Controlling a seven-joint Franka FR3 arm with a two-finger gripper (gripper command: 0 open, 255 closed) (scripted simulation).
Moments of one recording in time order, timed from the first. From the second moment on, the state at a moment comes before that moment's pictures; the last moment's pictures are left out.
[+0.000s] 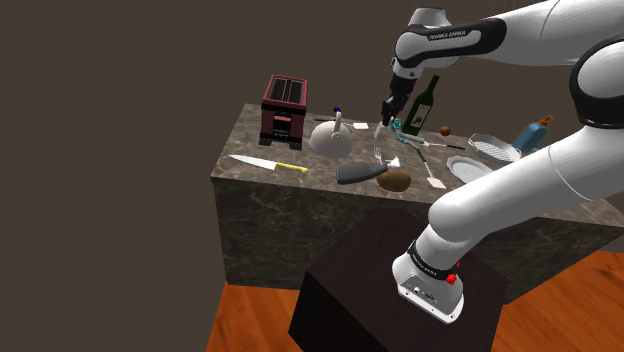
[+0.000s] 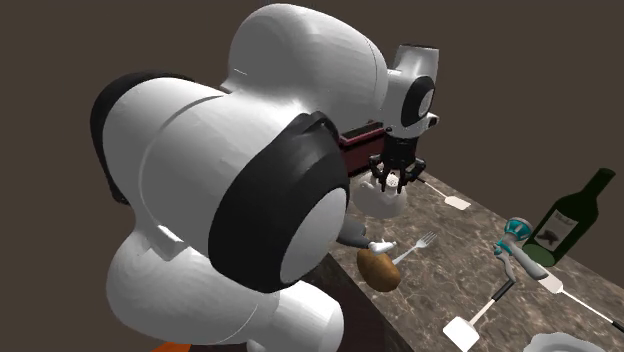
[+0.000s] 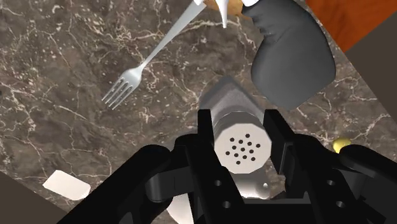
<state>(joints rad) -0.28 -0.41 -0.24 -2.35 -0.13 1.94 -0.41</state>
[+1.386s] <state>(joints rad) -0.42 -0.47 -0.47 -2.49 -0.27 2.05 -0.68</state>
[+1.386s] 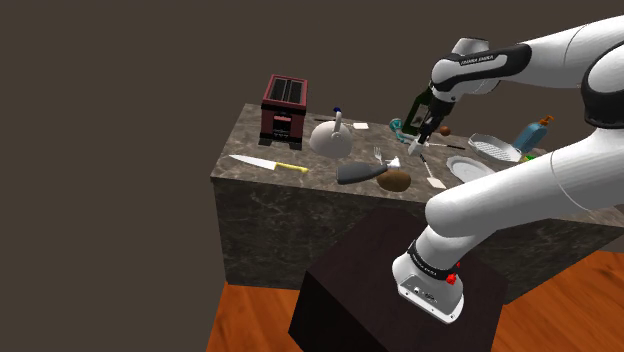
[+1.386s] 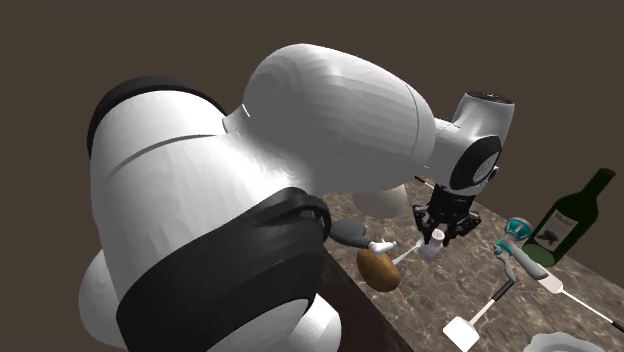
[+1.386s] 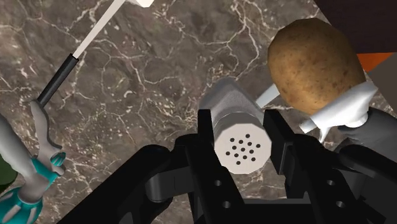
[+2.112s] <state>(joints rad) -0.42 -0.40 -0.51 -2.59 -0.28 2.22 -0.68</state>
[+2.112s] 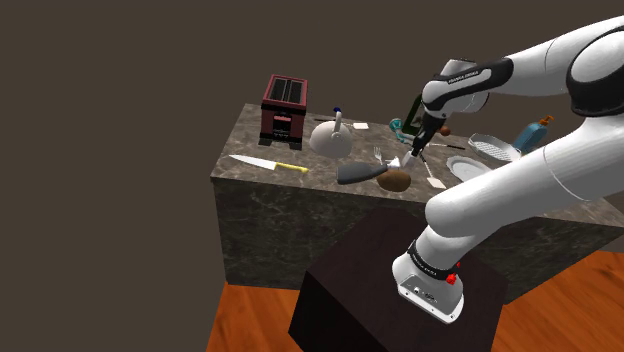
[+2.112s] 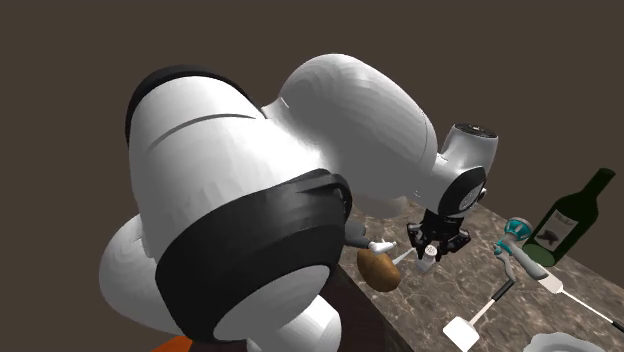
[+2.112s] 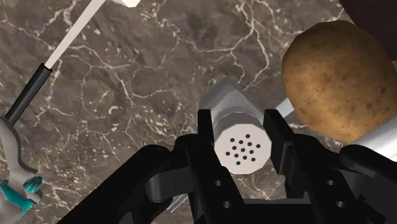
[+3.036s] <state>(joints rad) -0.41 -0.29 -0.54 -2.65 -0.26 2.38 -0.70</state>
